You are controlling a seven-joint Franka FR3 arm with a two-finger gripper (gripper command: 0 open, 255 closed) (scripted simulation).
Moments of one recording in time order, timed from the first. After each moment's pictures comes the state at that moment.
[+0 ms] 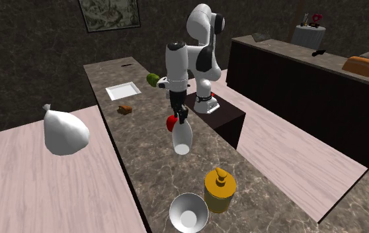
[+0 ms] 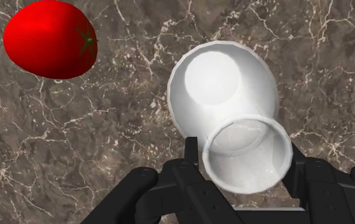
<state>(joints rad) 0.14 0.02 0.51 -1.93 0.01 1.96 0.76</state>
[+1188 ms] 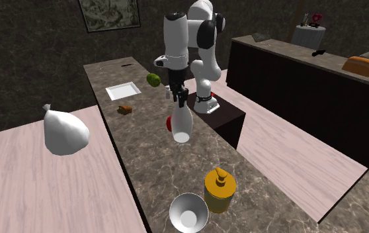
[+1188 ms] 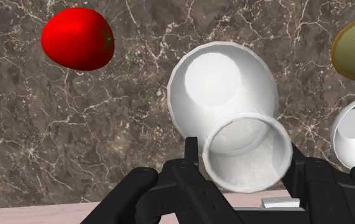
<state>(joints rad) 0.14 0.01 0.51 -1.70 0.01 1.72 0.76</state>
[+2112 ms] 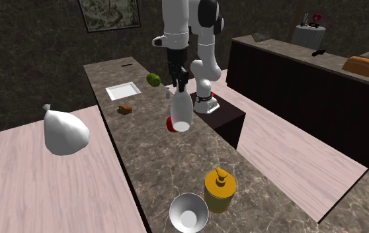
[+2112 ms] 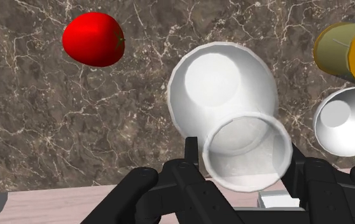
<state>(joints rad) 0.15 0.06 0.52 -1.46 -0.01 1.52 0.78</state>
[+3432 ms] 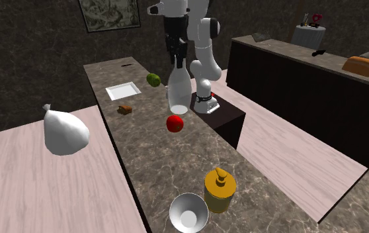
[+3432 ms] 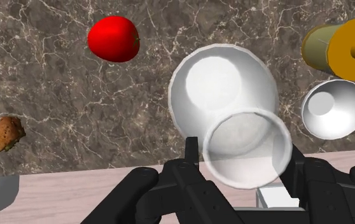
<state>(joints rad) 0.21 0.22 0.54 -0.98 -0.11 1.18 0.81</state>
